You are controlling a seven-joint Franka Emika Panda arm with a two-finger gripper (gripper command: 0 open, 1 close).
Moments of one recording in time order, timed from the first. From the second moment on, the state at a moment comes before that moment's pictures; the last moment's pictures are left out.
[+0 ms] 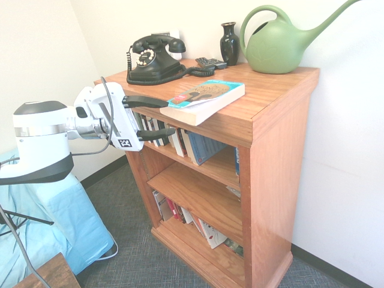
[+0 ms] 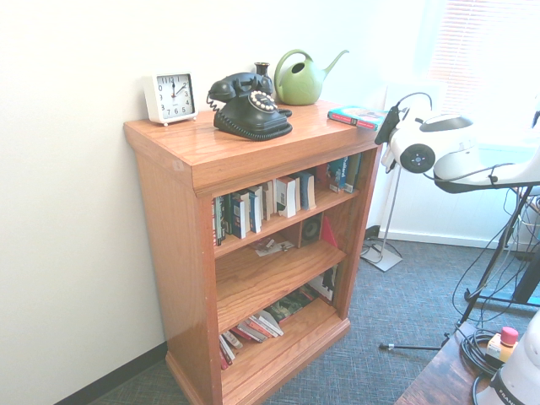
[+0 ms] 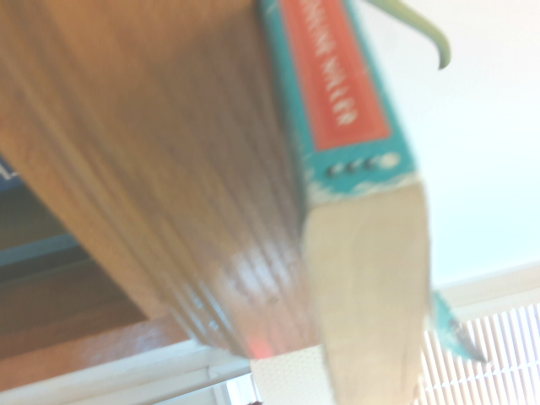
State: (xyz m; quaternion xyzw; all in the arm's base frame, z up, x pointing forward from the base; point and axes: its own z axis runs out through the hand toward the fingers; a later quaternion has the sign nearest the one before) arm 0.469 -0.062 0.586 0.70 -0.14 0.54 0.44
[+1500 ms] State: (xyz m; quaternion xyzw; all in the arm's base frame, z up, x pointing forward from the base) arm 0.534 -0.081 0.571 0.71 -0.11 0.54 0.44
